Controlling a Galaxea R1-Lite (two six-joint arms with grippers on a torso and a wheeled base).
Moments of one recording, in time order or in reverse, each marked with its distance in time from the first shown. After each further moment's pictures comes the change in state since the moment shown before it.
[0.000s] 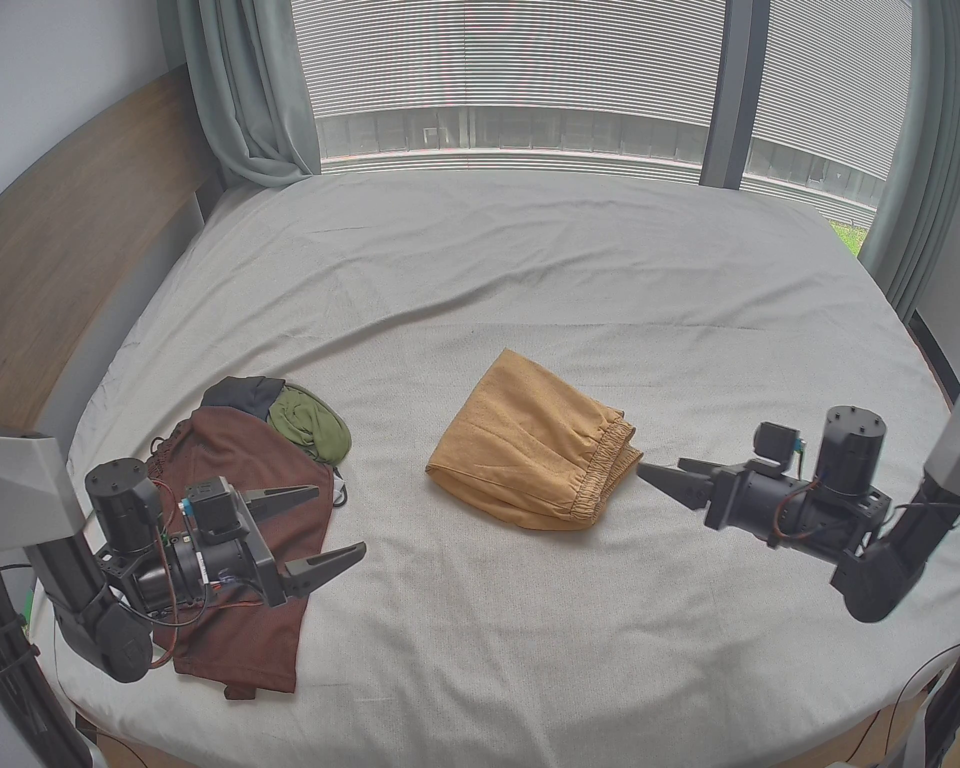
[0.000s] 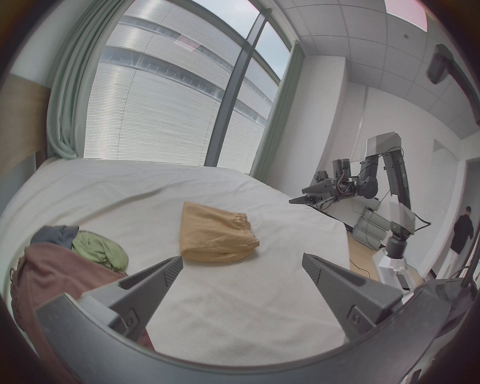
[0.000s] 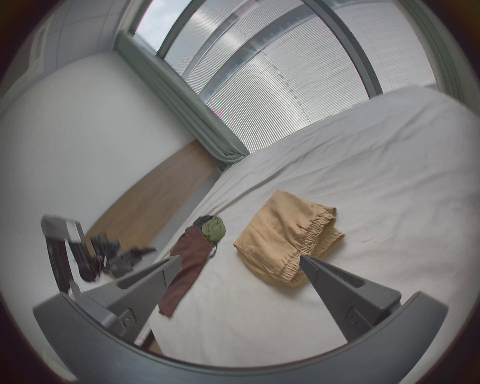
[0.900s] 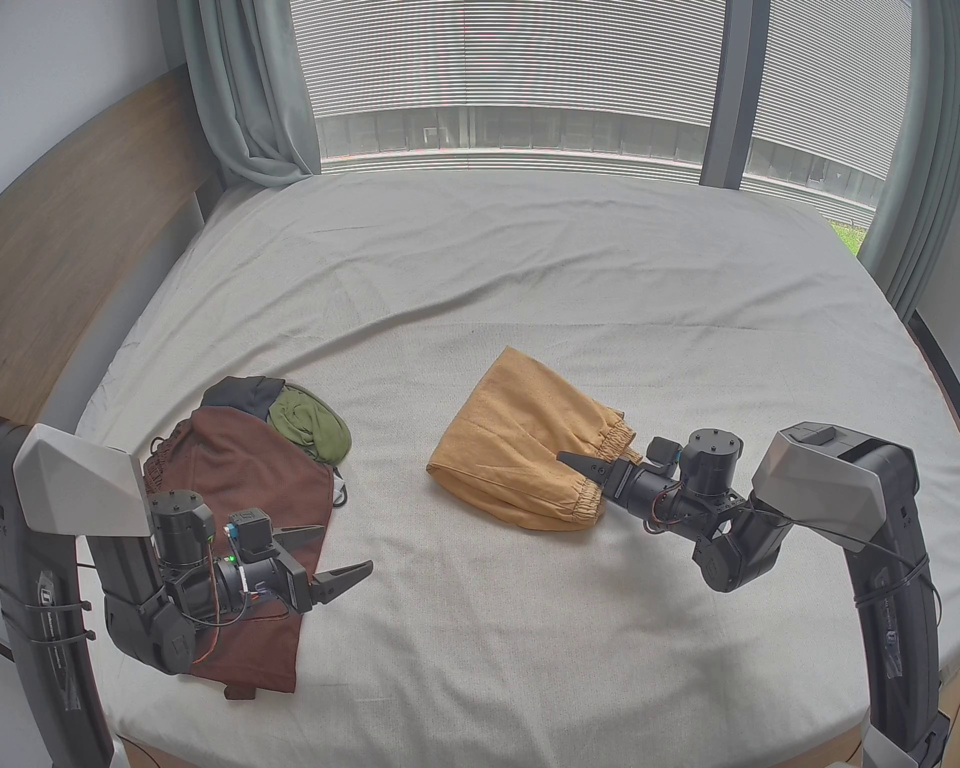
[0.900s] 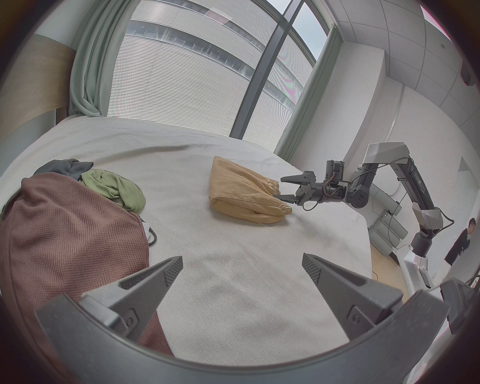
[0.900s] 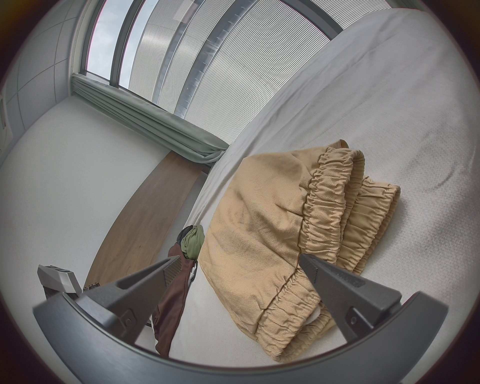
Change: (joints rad) left arm 0.036 0.343 -0.141 0.000 0.117 -0.021; right arm 0.017 0.707 -0.734 -0.012 0.026 0.425
